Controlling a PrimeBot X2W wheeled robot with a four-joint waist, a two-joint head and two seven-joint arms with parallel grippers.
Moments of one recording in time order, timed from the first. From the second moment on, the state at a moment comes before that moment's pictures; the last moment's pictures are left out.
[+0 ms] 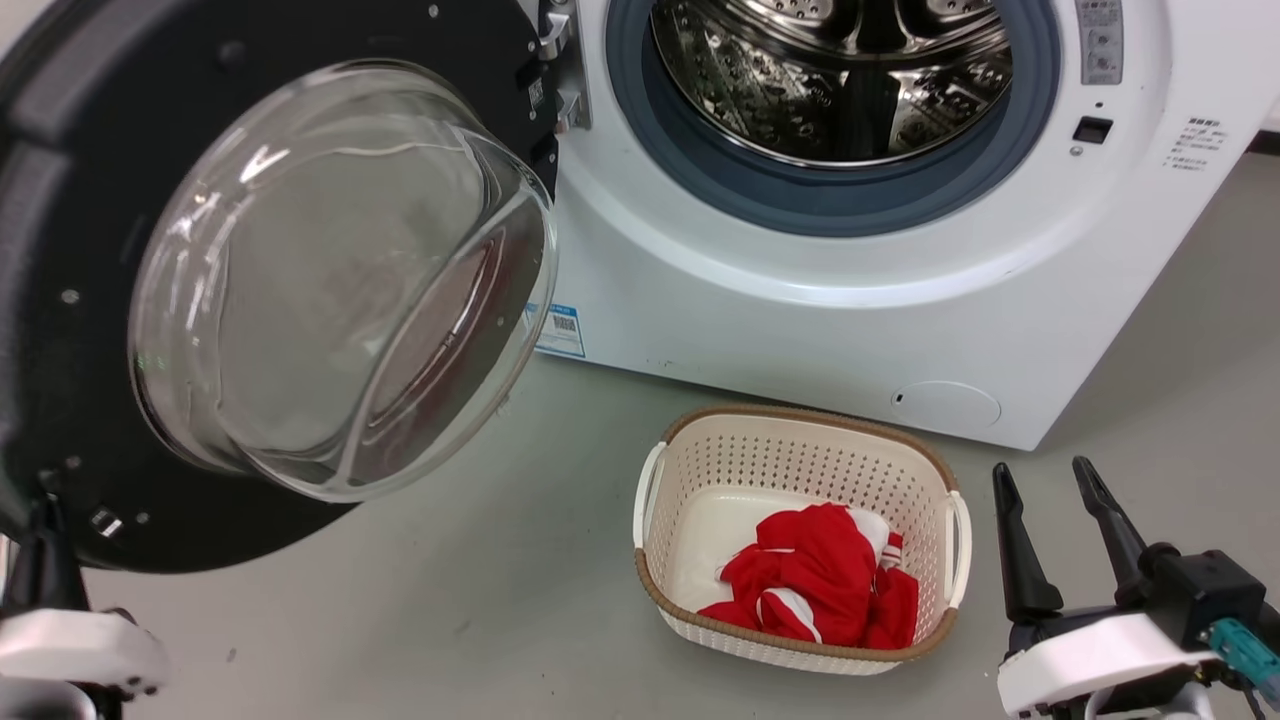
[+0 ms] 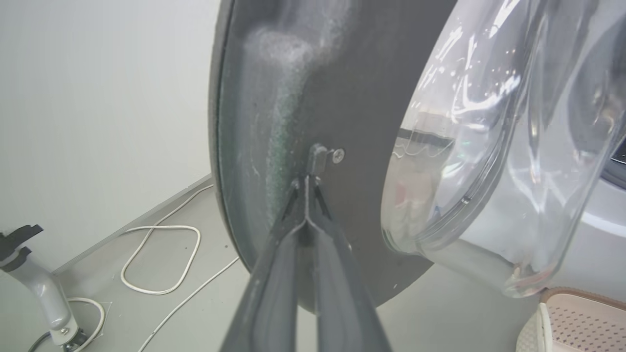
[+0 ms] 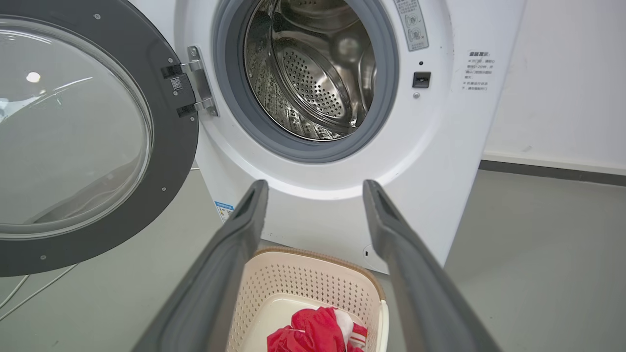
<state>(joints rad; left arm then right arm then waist) -0.05 0.43 0.11 0.31 -0.46 0.09 -0.26 0.02 -0.05 -0.02 0.08 0.10 0.13 -0.20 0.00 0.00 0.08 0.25</state>
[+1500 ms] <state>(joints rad) 0.05 0.10 0.08 0.03 -0.13 -0.07 -0.26 0.03 -0.05 0.00 0.10 0.10 0.13 -0.21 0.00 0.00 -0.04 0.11</state>
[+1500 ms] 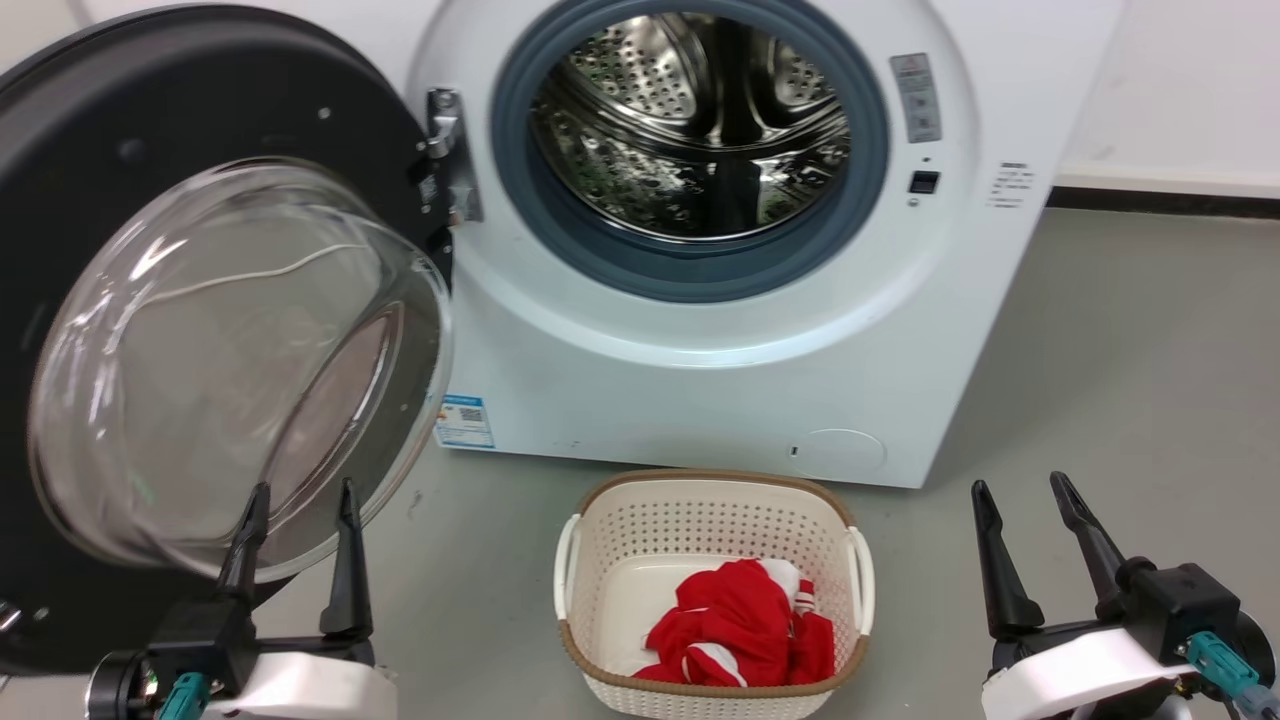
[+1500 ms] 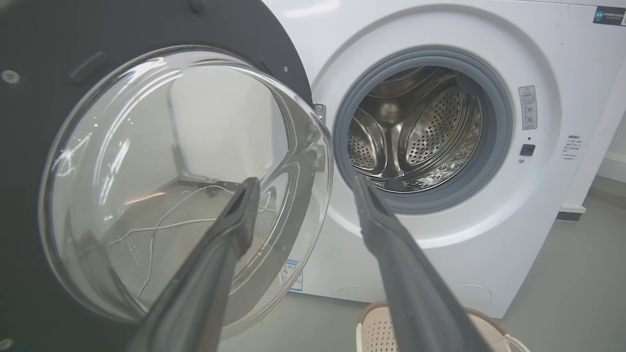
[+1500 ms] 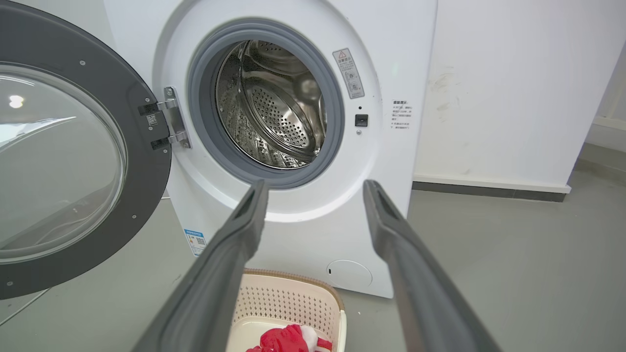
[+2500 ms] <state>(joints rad) 0.02 0.07 0.07 0.09 -0.10 -0.10 -0.26 0.05 -0.05 -0.02 0.09 0.09 0.13 -0.21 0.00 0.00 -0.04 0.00</state>
